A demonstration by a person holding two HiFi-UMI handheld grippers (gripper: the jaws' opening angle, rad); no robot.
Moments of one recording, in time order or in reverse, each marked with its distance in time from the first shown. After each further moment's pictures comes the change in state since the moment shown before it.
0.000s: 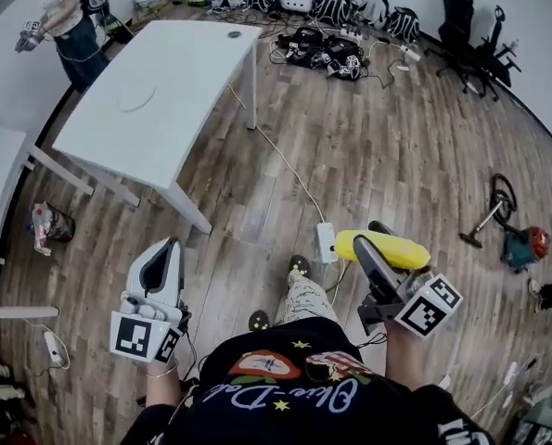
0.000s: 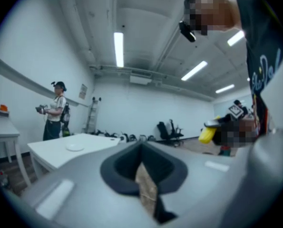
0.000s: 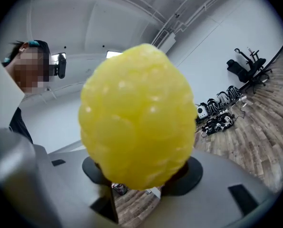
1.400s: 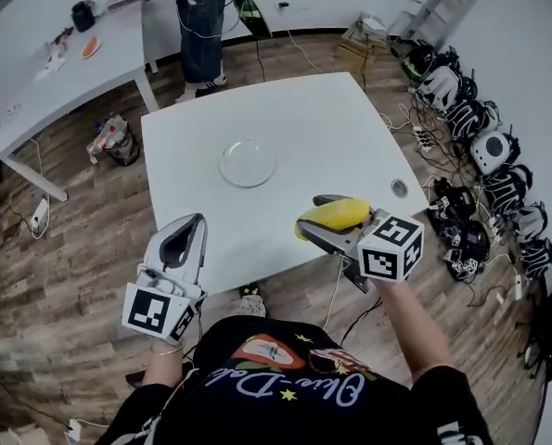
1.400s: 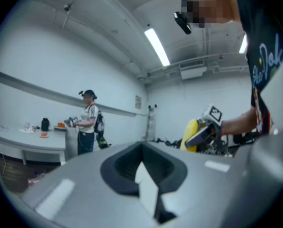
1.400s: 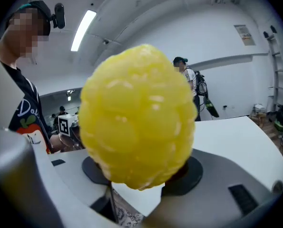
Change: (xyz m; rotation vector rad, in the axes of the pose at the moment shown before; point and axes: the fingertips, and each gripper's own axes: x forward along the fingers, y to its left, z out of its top) left arm 0.260 0.346 0.030 0.001 -0.038 0.795; right arm 0.667 -0.018 -0.009 -0.509 0.808 1.071
